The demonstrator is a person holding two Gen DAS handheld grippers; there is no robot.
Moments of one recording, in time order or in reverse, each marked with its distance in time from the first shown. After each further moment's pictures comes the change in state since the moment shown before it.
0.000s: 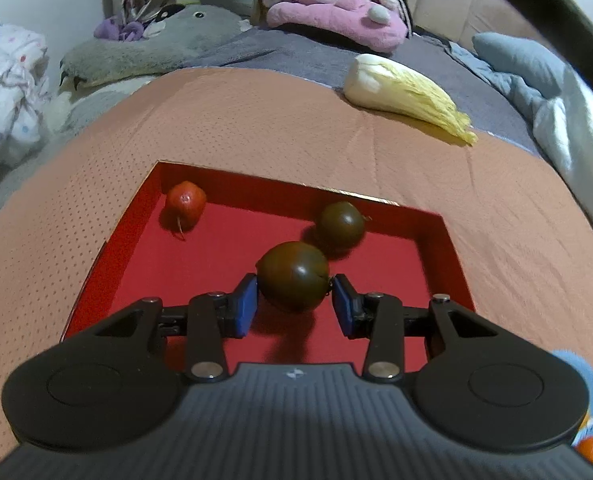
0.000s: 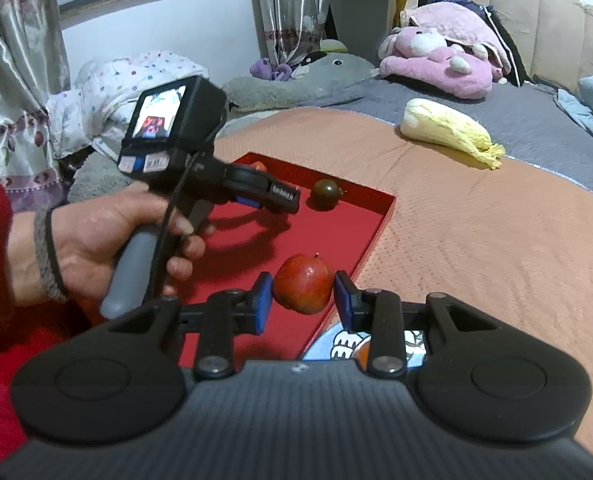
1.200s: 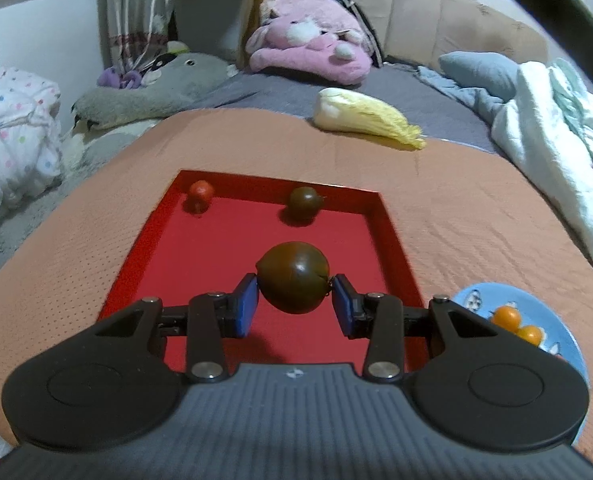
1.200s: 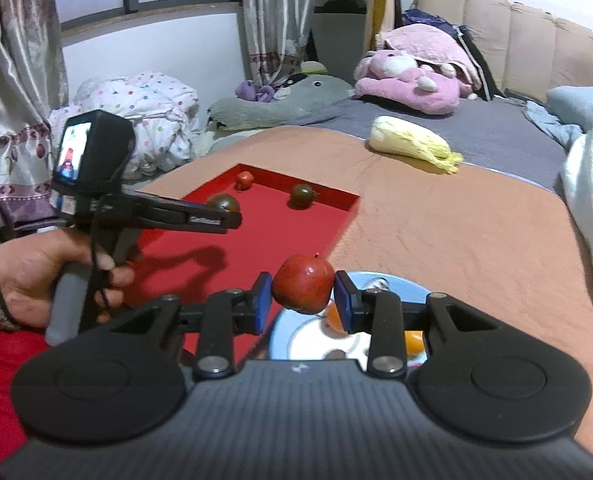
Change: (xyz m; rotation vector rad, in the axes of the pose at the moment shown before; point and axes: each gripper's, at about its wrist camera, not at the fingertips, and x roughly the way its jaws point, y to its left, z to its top) left arm -0.118 -0.031 -0.066 0.064 -0.132 -0.010; right arm -0.075 -0.008 -0.032 0.015 -0.062 -0.063
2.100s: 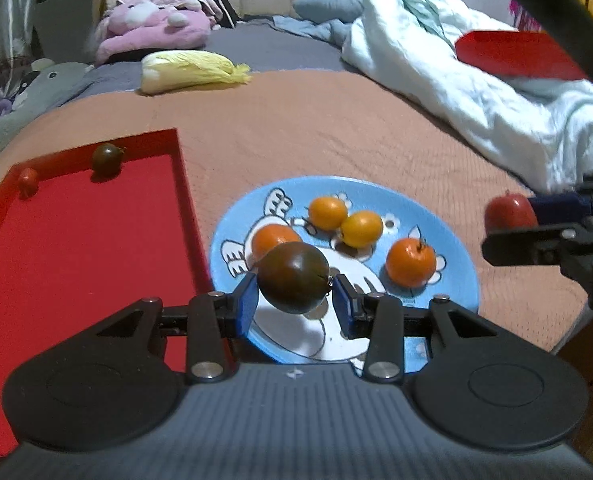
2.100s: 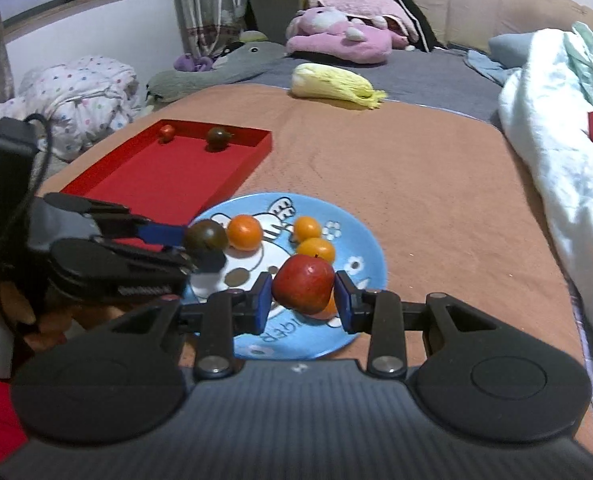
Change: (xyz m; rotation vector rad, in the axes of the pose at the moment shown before) left arm 0.001 -0.114 -0.066 0.283 0.108 -0.277; right arm -0.004 -0.059 -0.058 0.094 0.087 -0.116
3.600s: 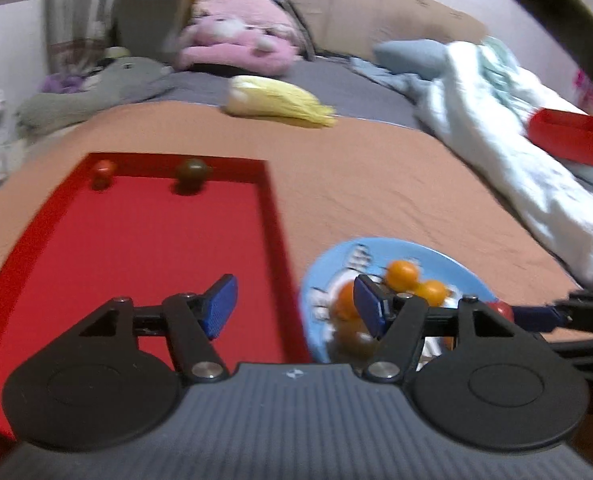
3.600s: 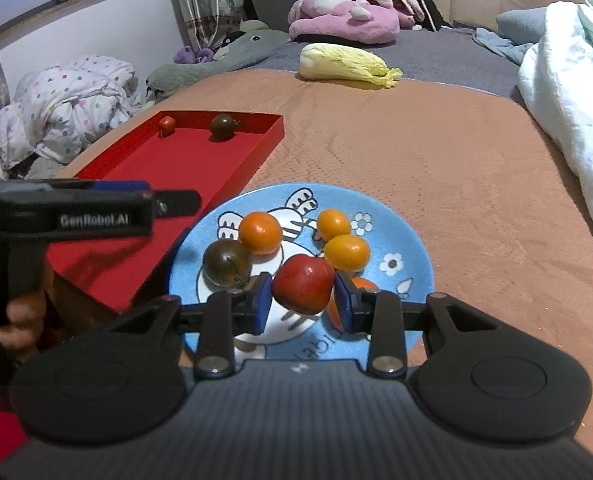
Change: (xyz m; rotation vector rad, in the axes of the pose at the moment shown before) left arm -0.023 0.045 0.009 -0.224 -0.121 0.156; right arm 0.045 0.011 0.002 0.050 0.035 0.035
